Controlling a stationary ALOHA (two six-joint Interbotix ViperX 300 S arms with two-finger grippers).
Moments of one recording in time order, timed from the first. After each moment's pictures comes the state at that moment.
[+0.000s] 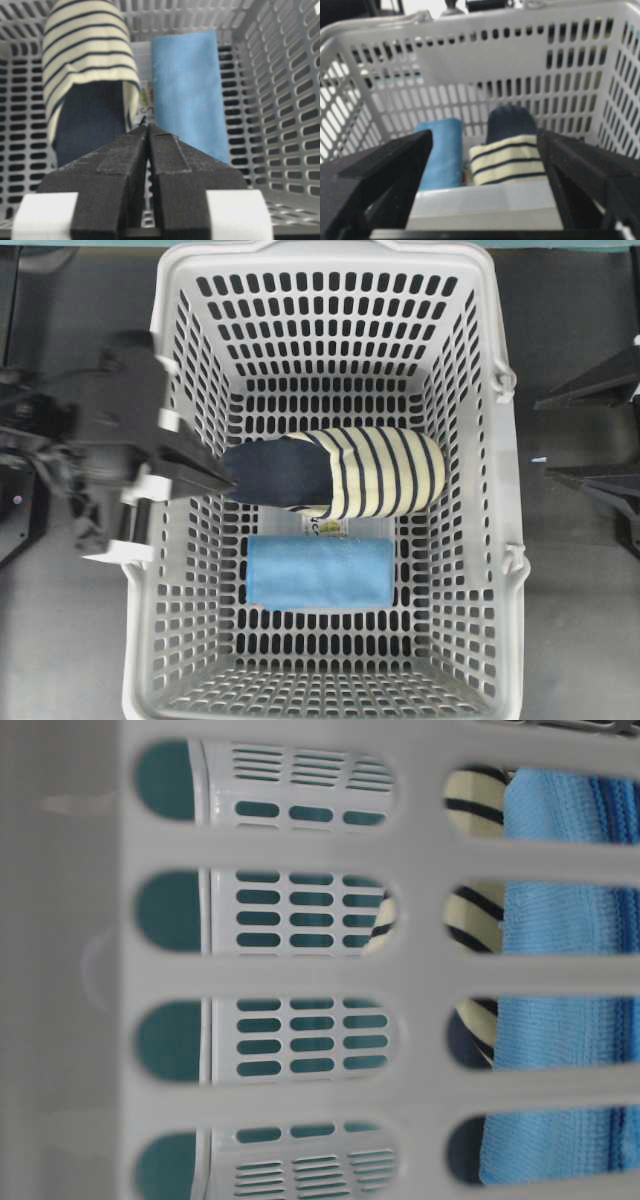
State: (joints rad) left arm -0.11 -0.44 0.41 0.04 0.59 -0.05; right arm 0.00 -0.99 1.05 0.02 0.12 0.07
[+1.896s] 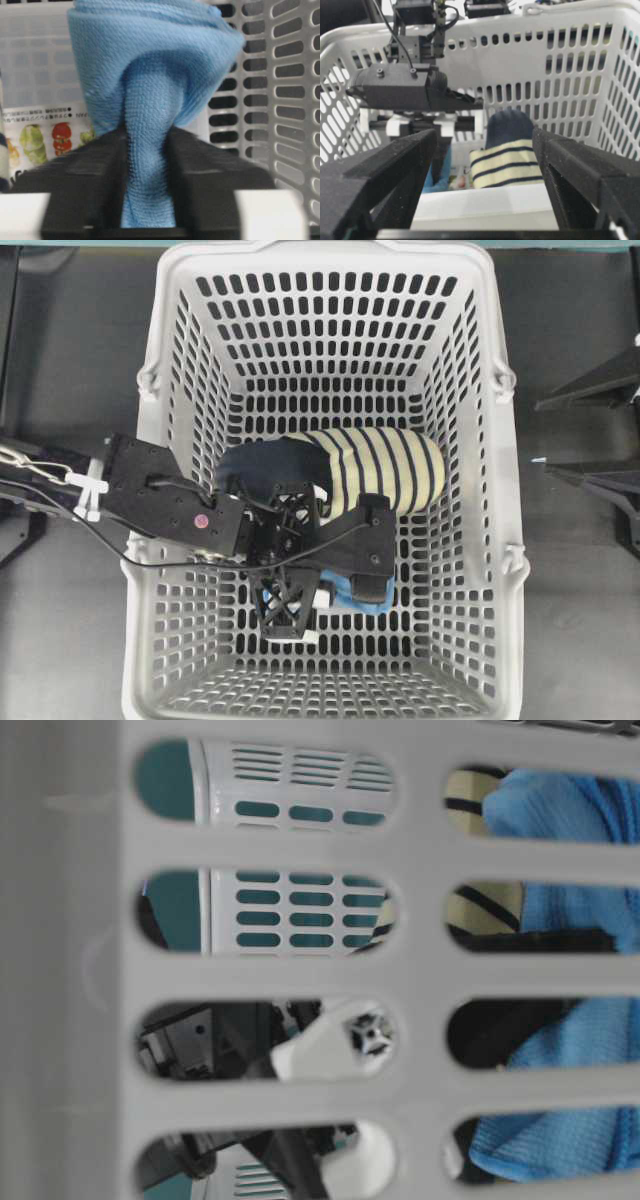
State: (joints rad) left arm -0.19 0.17 0.23 0.04 0.62 -0.18; right arm 0.00 -0.99 1.06 0.02 0.10 0.07
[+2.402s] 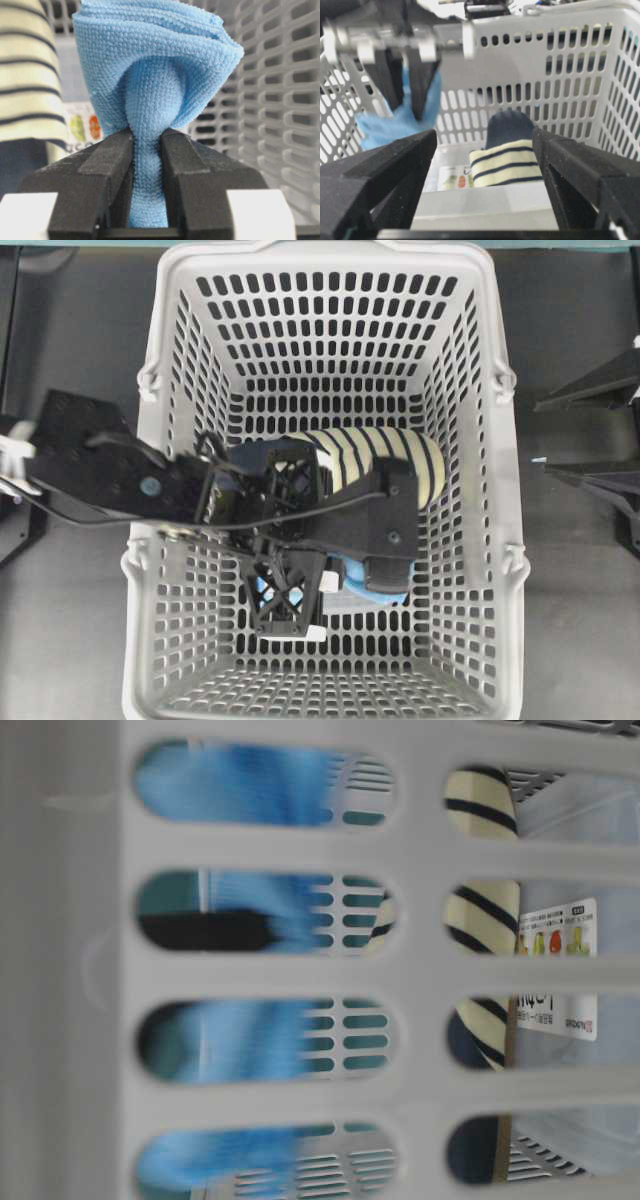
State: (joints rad) left arm -0.19 0.06 -0.05 0.04 0.87 -0.18; right arm 0.00 -1.00 1.08 0.02 0.08 0.08
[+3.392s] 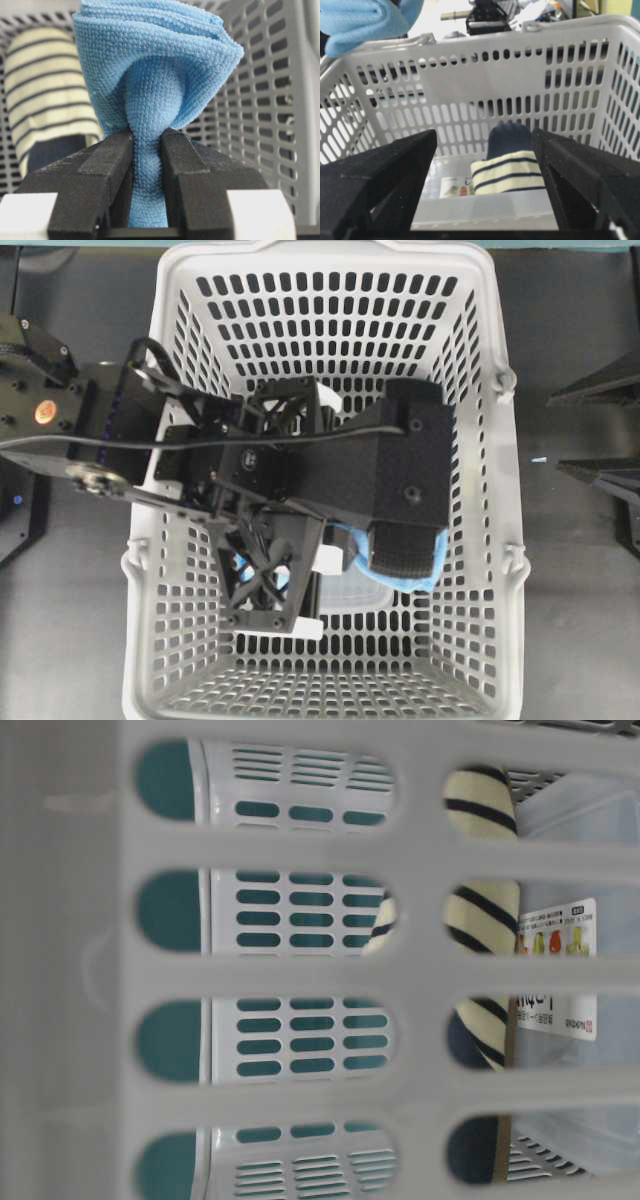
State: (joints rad) left arm -0.19 0.09 -0.46 0.04 1.18 -0.12; right arm 0.00 -1.04 1.08 0.02 0.07 0.08
